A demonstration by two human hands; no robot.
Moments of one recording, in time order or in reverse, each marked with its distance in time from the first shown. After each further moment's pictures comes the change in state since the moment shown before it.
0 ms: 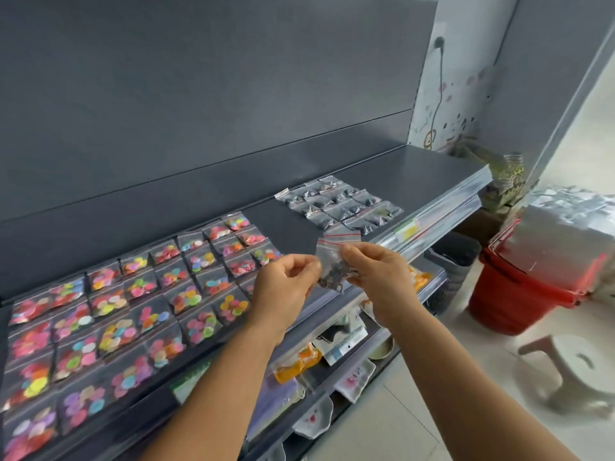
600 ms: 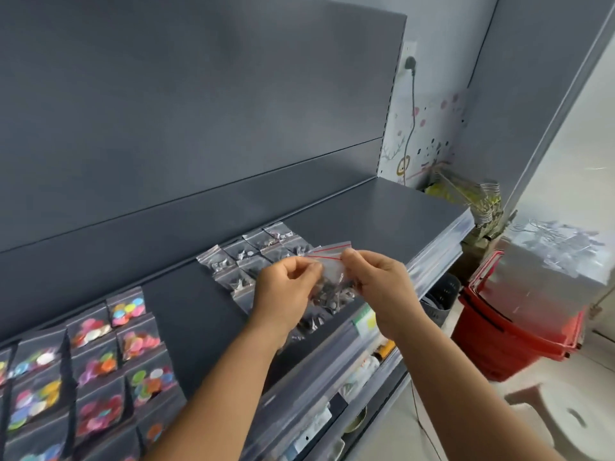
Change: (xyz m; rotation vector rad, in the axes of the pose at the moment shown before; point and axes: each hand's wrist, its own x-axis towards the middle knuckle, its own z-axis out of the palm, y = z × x) left_hand 0.203 0.013 0.140 -0.081 -0.031 0.046; right_hand 0.212 -0.016 -0.086 -0.054 0.022 -0.054
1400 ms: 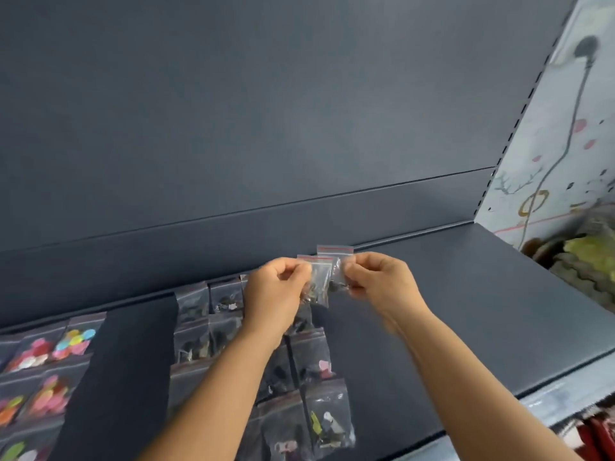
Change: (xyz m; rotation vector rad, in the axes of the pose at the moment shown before) left_hand 0.172 -0.014 0.056 0.189 0.537 -0.128; right_hand 0.258 0.029 -0.002 -0.044 -0.419 0.104
